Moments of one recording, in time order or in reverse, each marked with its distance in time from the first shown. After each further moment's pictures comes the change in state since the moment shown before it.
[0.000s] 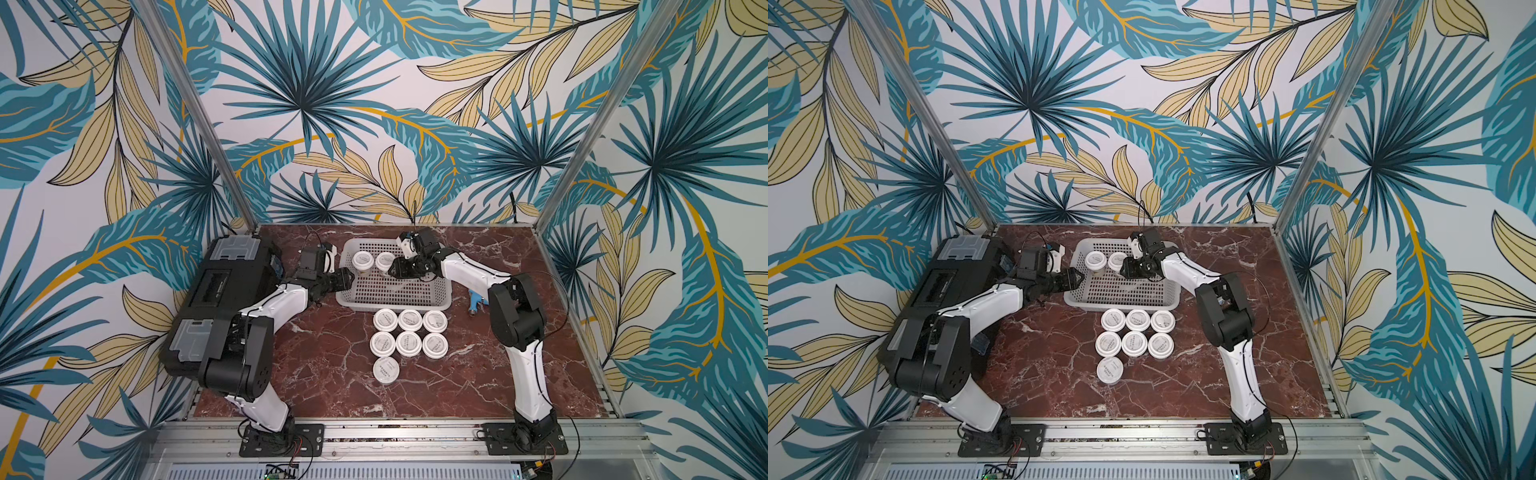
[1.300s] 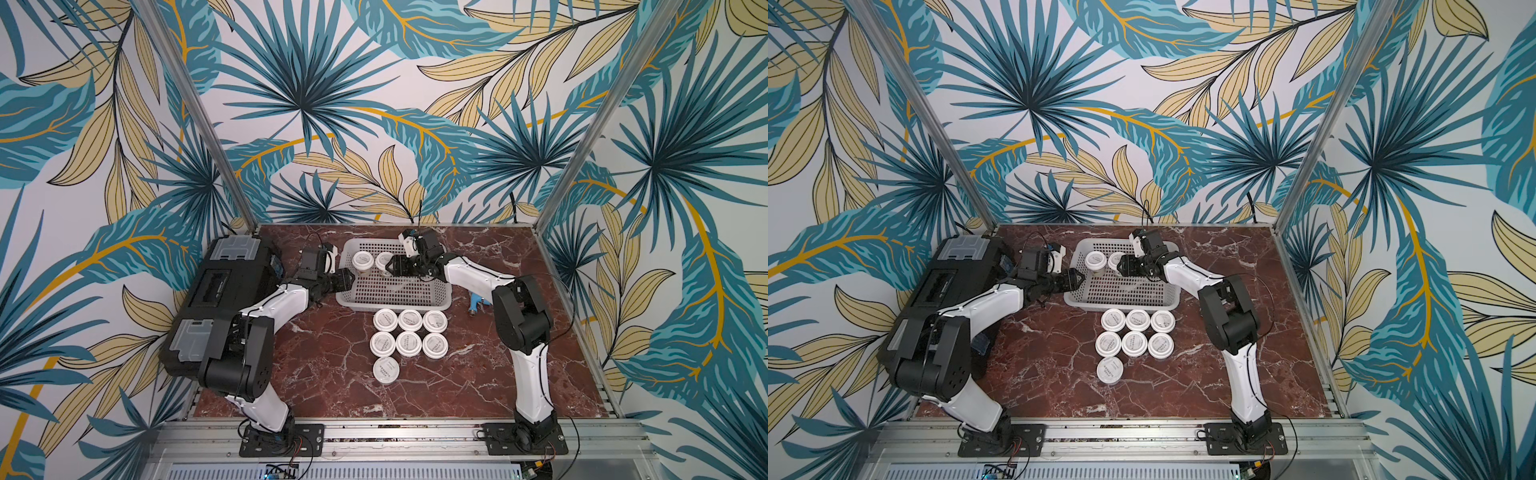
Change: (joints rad) left arm -0.004 0.000 0.000 -0.008 -0.005 0.004; right arm 0.000 -0.062 -0.108 0.176 0.022 0.048
